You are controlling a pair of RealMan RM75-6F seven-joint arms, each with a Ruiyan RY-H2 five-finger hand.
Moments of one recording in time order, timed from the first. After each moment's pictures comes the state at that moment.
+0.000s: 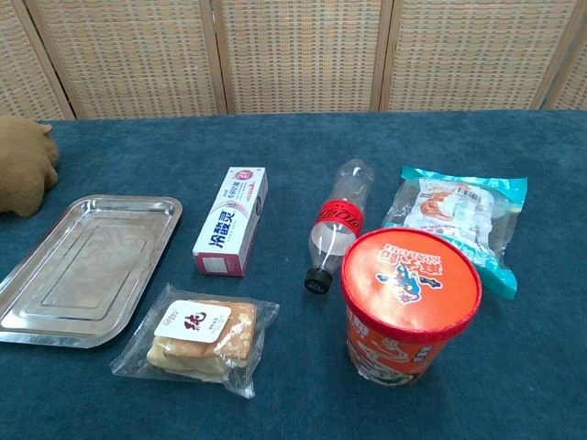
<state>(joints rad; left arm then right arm) -0.14 -1.04 -0.05 -1.65 1.49 1.43 0.14 0.11 -1.15 0.06 -1.61 -1.50 1.44 -0.07</state>
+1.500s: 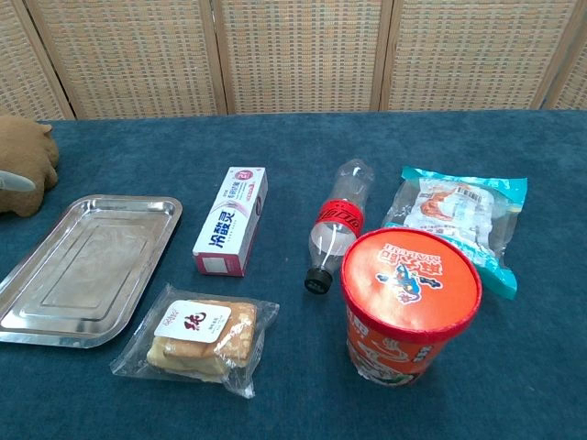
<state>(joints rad) -0.37 -1.02 0.00 -1.81 1.47 0.97 0.06 0.11 -1.15 0.06 -1.55 -1.51 1.45 0.01</state>
